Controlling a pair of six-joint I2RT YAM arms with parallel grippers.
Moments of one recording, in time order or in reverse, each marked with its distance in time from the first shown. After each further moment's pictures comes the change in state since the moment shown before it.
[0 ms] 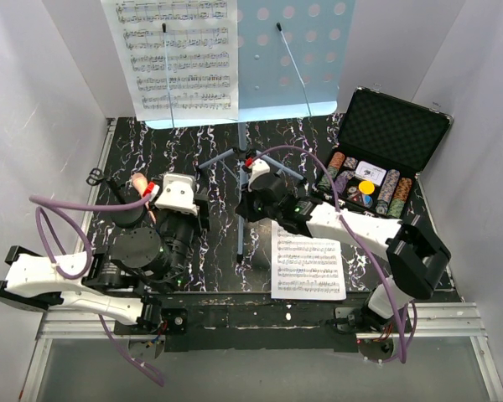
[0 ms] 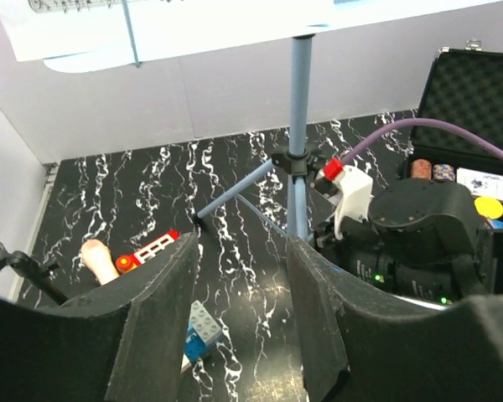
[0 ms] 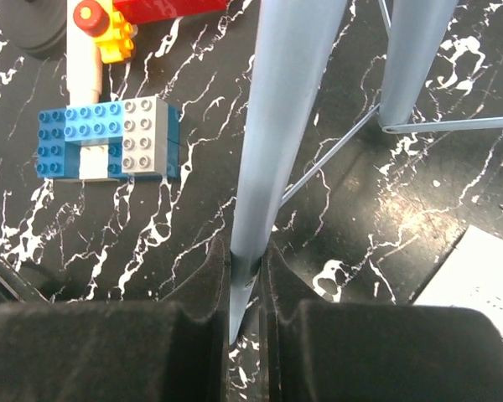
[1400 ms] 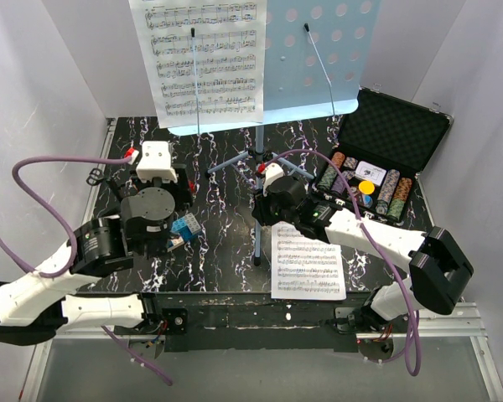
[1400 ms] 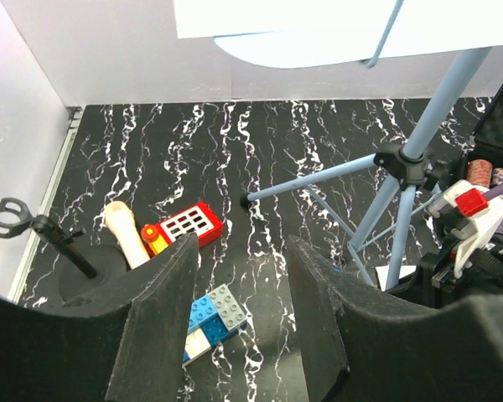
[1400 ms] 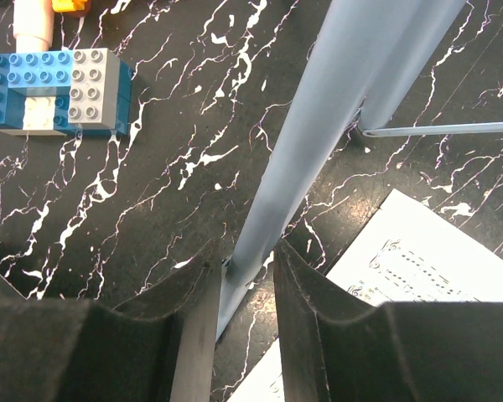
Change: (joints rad) left arm 0.437 0.038 0.208 -0.647 0.325 -0.524; right arm -0.053 -0.161 -0.134 -0.044 -0.020 -0.147
